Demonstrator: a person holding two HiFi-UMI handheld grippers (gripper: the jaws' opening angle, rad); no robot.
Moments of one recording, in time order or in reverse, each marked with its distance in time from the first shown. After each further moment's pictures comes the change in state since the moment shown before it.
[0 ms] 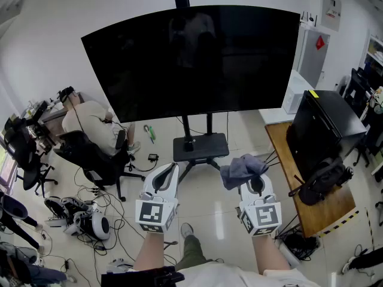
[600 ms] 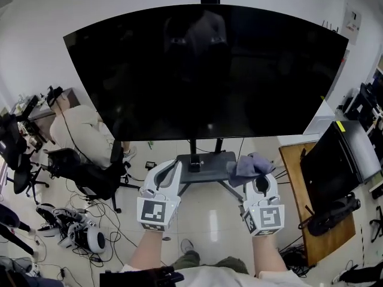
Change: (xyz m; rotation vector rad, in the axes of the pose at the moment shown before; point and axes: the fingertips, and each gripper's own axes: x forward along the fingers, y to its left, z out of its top) left arm 0.151 0.211 -0.110 -0.041 0.116 -0.017; right arm 0.266 0.010 -0.085 -0.020 0.007 -0.063
